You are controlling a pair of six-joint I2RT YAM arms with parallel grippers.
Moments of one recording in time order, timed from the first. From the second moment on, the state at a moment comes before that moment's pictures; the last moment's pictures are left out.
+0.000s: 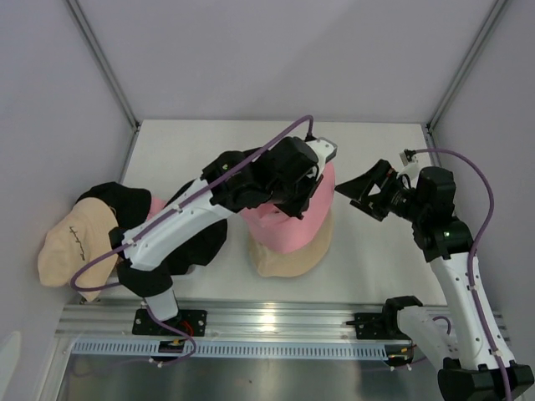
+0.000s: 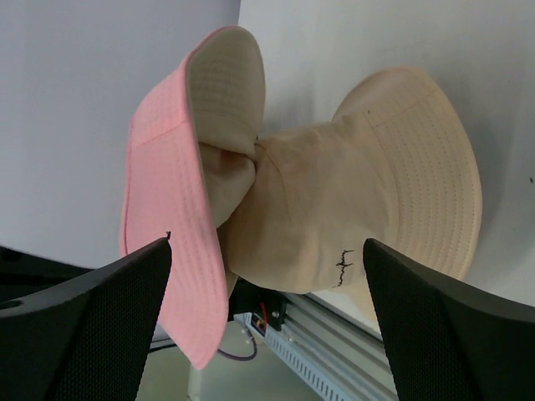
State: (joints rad) left arm -1.12 1.73 2.22 -1.28 -0.16 -0.35; right arm 0.13 0.85 1.03 -0.54 -0.58 0.82
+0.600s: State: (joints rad) left arm -1.17 1.75 2.10 -1.23 -0.15 -0.36; right arm 0.27 0.77 0.74 -0.11 -0.55 1.08
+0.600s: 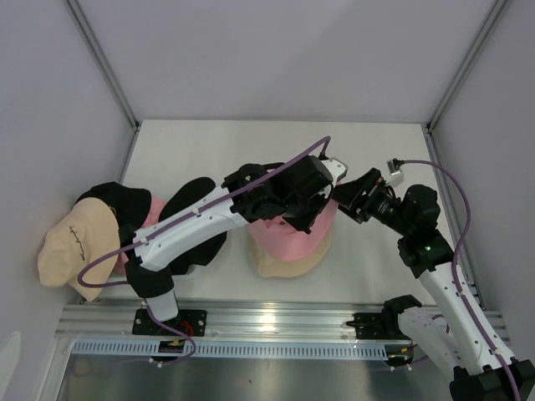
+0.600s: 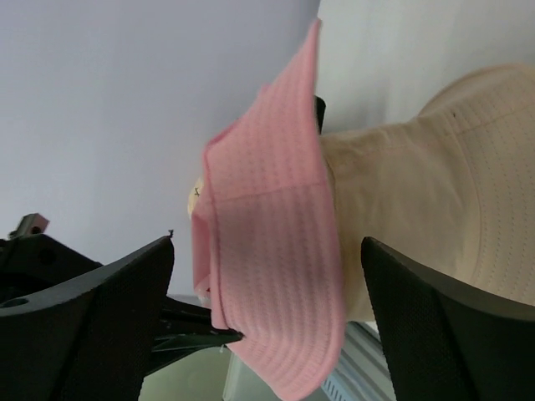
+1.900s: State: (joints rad) left arm -0.51 0.77 0.95 -0.73 0.02 -0.82; right arm 0.26 0.82 0.58 -0.07 -0.45 0.96
